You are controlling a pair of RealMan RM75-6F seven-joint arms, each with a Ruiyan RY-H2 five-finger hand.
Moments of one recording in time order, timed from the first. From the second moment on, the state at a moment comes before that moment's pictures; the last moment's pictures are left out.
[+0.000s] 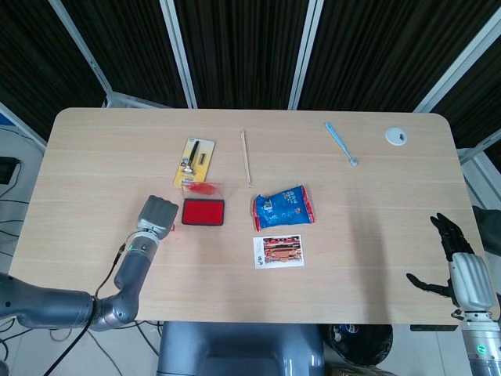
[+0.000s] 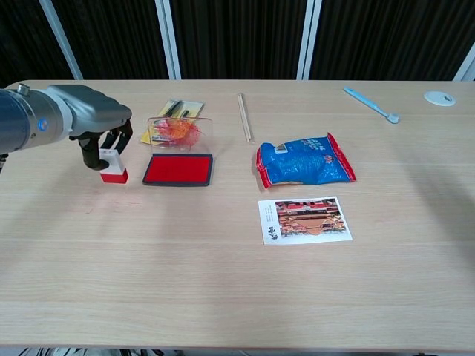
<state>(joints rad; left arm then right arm) -1.10 -1.52 0.00 -1.63 0.30 1.12 1.07 0.09 -1.13 0.10 -1.64 -1.49 1.48 0.27</state>
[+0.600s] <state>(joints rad) -1.07 -1.62 0.01 -1.55 0.33 1.12 1.07 0.09 -1.13 0.10 -1.64 -1.49 1.48 0.28</state>
